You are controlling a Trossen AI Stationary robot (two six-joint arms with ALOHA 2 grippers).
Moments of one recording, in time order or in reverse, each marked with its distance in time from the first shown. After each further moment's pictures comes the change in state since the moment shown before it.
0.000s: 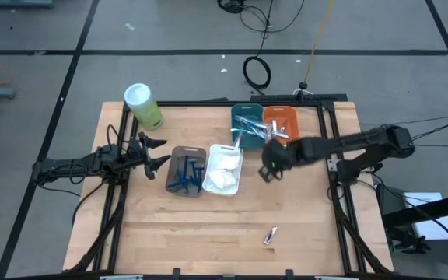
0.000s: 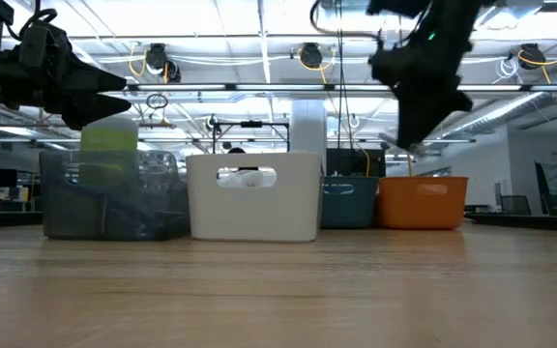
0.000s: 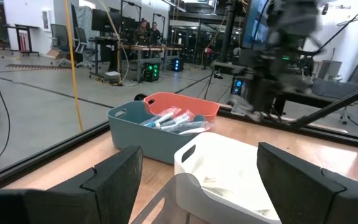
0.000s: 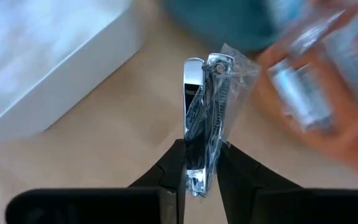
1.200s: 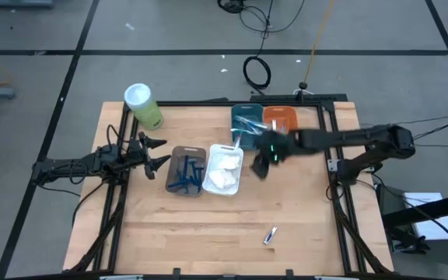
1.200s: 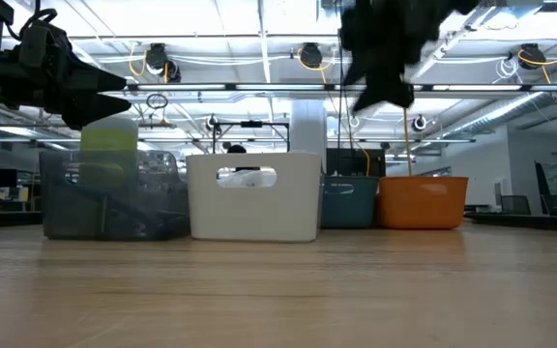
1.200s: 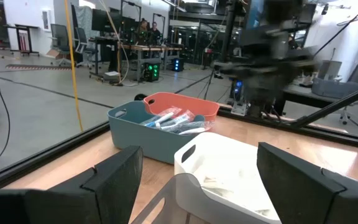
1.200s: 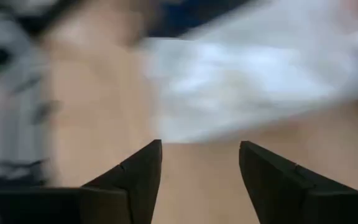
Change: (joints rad) left arm 0.000 0.000 0.000 0.000 0.000 0.000; right arm -0.152 -0.016 0.001 0.332 -0.291 -0.340
